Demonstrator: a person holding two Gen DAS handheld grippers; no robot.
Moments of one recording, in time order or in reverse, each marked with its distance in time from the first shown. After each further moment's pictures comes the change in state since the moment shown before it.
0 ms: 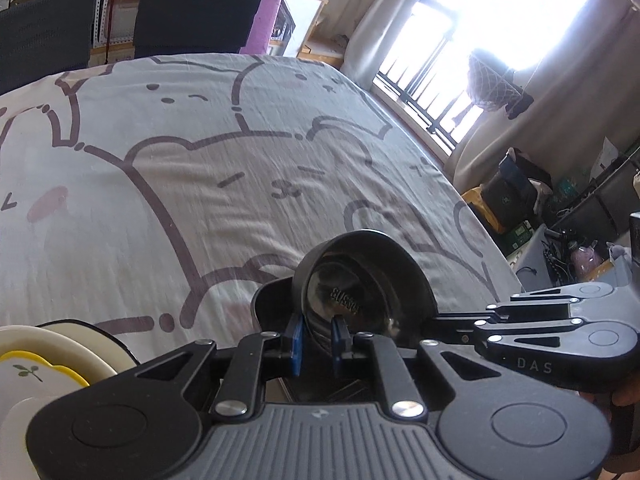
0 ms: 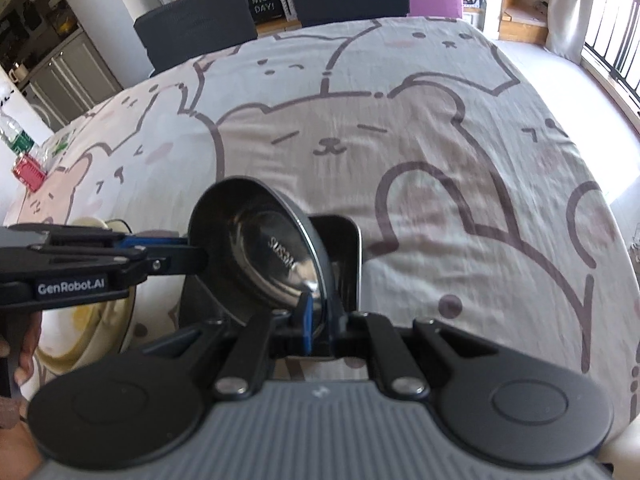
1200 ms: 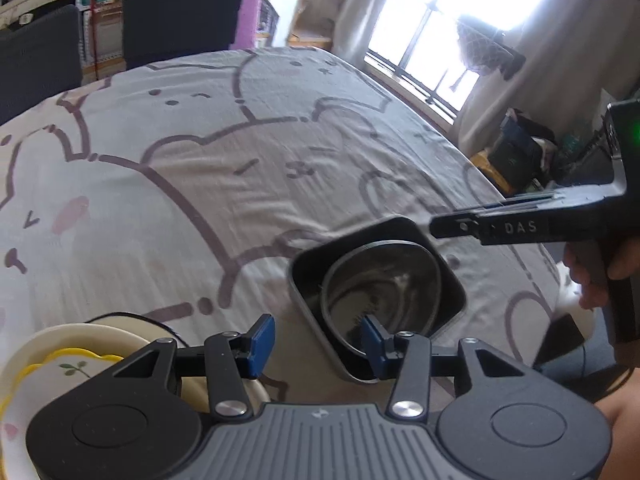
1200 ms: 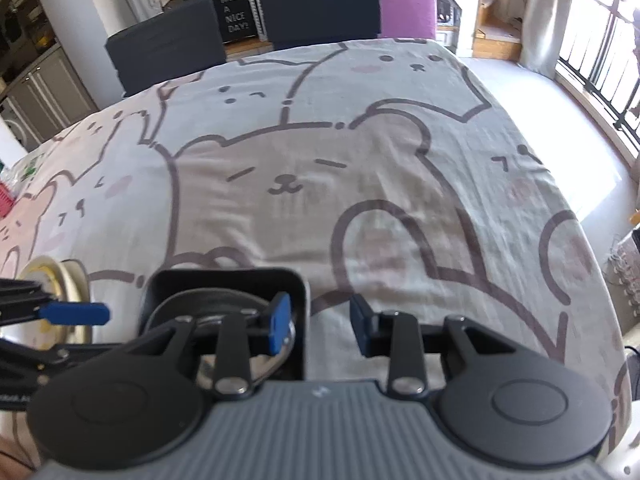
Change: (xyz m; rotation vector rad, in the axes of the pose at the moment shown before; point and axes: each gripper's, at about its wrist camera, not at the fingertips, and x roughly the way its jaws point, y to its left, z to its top) left arm -0.013 0.010 -0.011 0.120 0.033 0.066; right arm 0.009 -0.019 0.027 0.022 -0.079 -0.094
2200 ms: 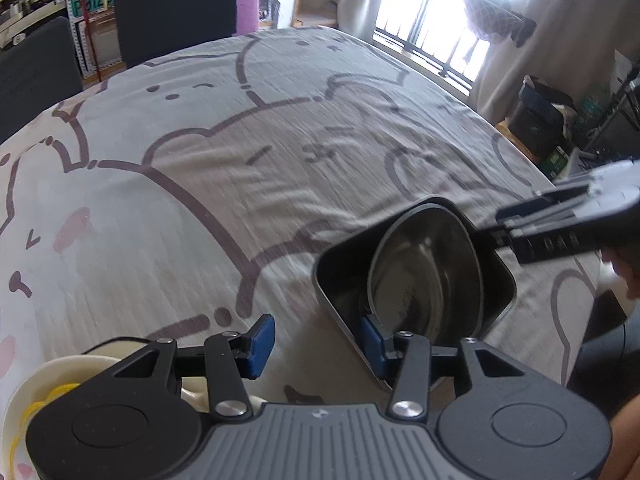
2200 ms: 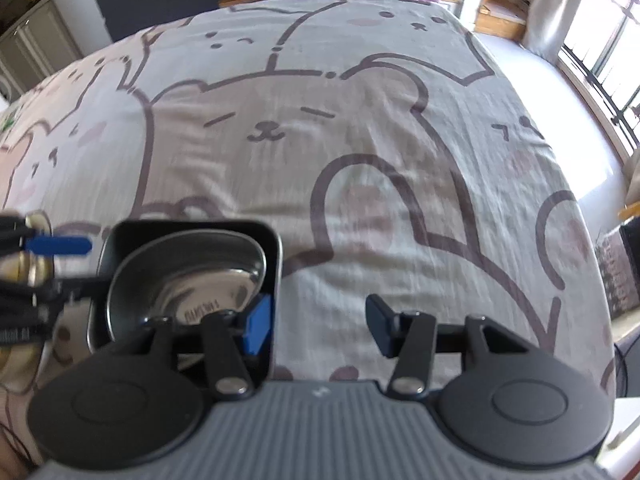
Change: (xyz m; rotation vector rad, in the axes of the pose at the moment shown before) left arm 0.030 -0.002 0.005 0.093 0.064 0.083; right arm 0.024 -0.001 -0.006 -0.058 0.120 -0.066
